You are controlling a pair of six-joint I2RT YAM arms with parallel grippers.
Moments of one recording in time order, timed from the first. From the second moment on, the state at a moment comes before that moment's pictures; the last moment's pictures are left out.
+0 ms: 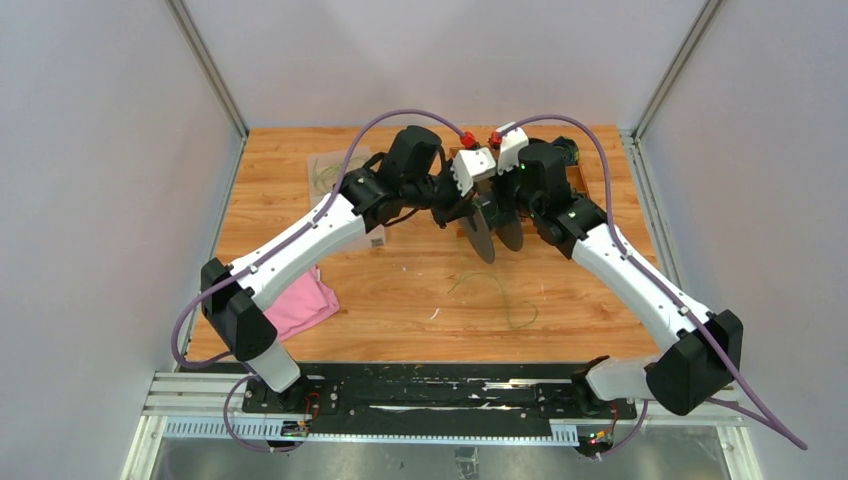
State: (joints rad) left arm -0.79 1.62 1.64 -0.55 0.40 0.29; right arm 0.53 1.33 1.22 -0.35 0.12 -0.09
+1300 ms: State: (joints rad) left arm -0.59 1.53 1.42 -0.42 0.44 0.28; right arm 0.43 1.19 1.17 -0.38 -0.23 -0.18
